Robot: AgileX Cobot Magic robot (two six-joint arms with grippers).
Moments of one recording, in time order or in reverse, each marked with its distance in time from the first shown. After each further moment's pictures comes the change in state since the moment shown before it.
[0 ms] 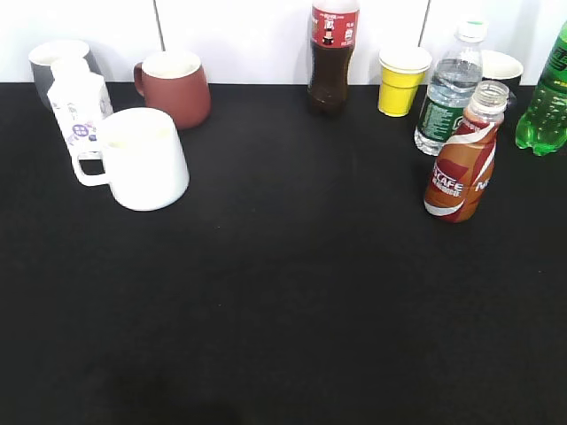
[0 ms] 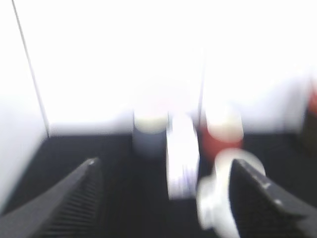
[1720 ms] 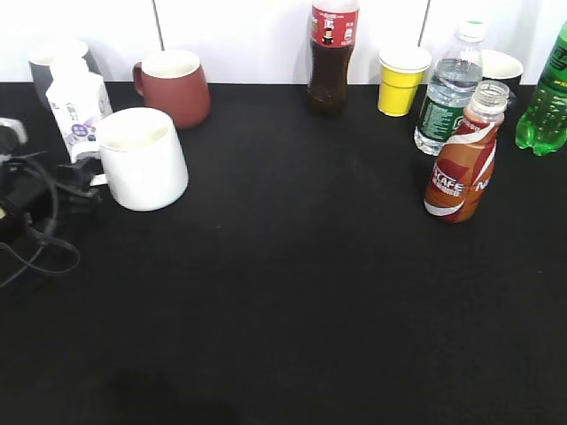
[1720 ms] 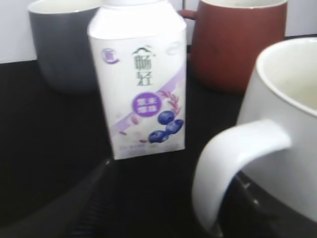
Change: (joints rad) left arm -0.205 1.337 0.268 0.018 -1.439 0.001; right arm 0.000 0.000 0.000 0.000 0.000 0.000
